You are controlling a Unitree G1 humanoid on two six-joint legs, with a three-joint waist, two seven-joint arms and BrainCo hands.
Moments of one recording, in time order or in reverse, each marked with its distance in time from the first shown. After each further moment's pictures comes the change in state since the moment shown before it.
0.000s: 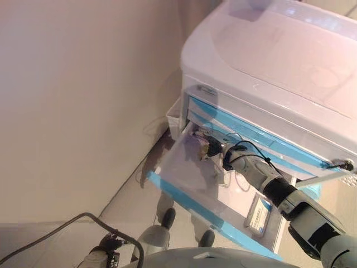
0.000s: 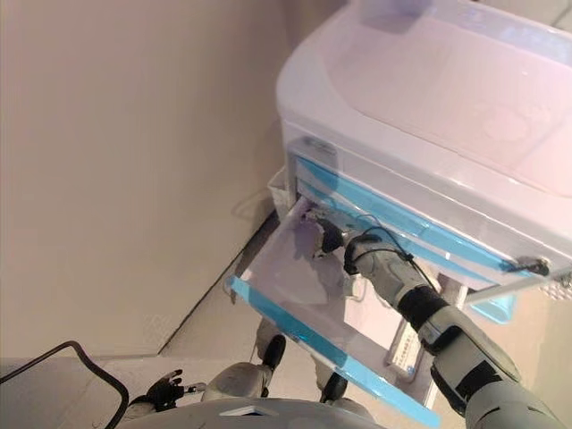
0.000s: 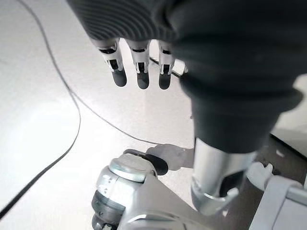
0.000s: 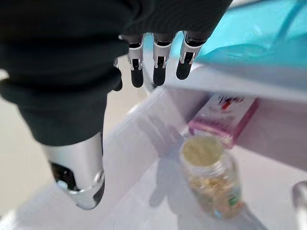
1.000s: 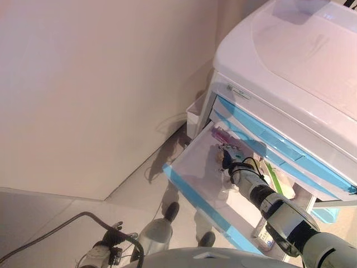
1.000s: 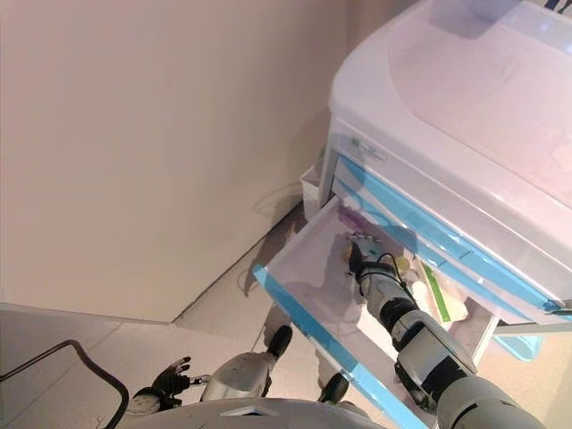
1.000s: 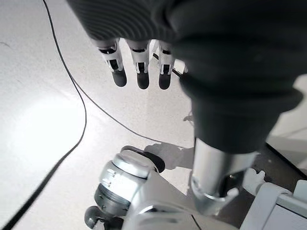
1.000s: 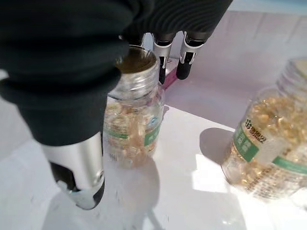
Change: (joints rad) left arm -0.018 0.002 -0.066 -0.008 0.000 -0.078 -0.015; right arm -0.030 0.175 -0.053 0.510 -0.077 0.227 -0.333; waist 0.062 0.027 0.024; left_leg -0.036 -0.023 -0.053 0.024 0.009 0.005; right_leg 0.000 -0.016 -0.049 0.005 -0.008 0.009
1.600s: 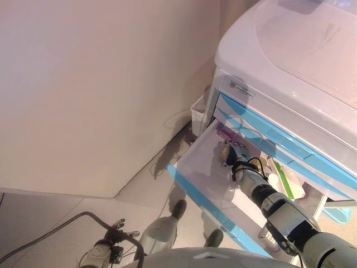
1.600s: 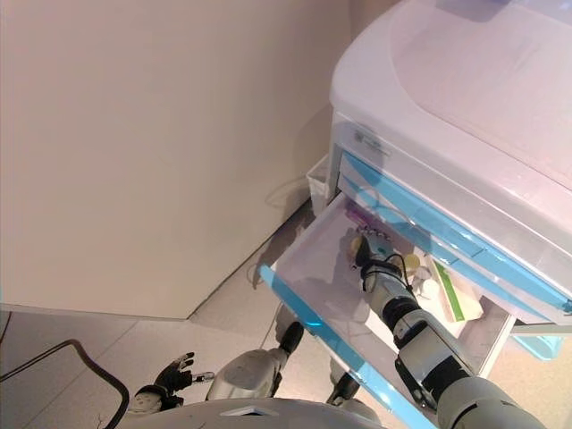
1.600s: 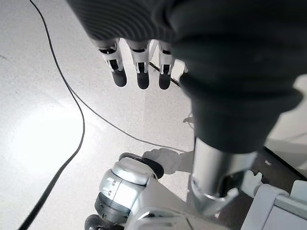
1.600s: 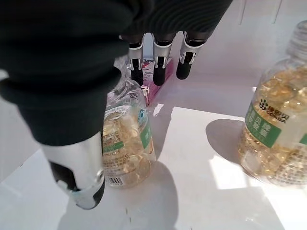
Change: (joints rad) left arm 0.000 -0.003 -0.027 0.000 0.000 -0.030 -0.008; right arm -0.005 -0.001 -0.039 0.021 0.057 0.003 -0.049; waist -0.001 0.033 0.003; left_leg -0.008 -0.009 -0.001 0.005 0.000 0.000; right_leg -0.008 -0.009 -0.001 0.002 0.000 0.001
